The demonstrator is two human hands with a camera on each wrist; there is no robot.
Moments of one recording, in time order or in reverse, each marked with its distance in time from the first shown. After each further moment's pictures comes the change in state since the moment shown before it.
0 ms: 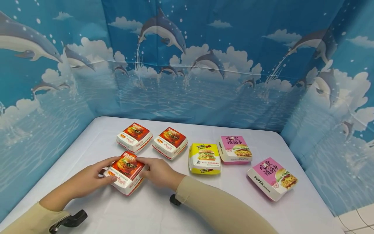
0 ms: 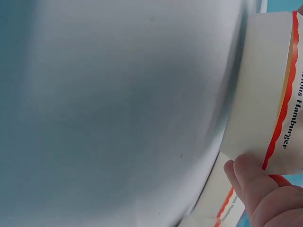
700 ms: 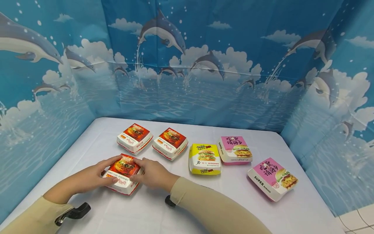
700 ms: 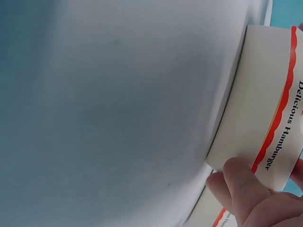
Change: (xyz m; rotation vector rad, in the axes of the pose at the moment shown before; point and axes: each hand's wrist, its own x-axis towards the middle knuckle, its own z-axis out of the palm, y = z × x) left_hand 0.012 -0.004 -0.006 0.047 -0.125 -0.066; right_hand 0.011 -0.008 0.014 -0.027 -0.034 0.049
